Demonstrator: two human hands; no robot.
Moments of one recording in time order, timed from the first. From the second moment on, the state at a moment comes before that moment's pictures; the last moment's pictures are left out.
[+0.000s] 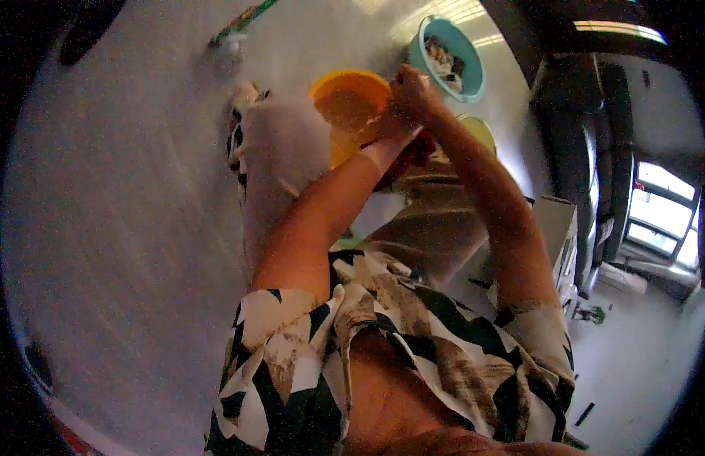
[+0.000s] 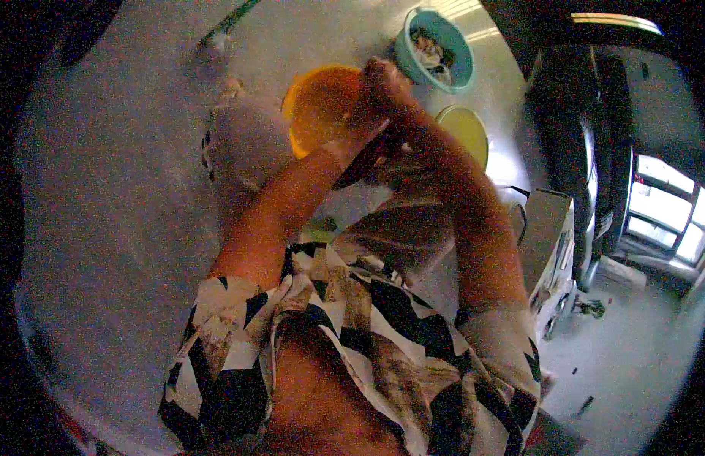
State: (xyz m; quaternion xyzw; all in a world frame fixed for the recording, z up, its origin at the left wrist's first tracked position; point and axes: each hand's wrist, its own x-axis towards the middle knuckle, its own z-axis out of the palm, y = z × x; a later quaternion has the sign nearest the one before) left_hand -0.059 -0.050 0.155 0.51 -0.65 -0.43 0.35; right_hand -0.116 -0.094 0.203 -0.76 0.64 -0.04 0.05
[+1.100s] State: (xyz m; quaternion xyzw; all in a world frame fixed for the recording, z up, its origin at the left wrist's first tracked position) left_hand -0.003 -0.021 0.193 0.17 -0.69 -0.53 0.46; right_hand -0.167 0.012 0.186 -0.19 0.20 -0.72 0.63
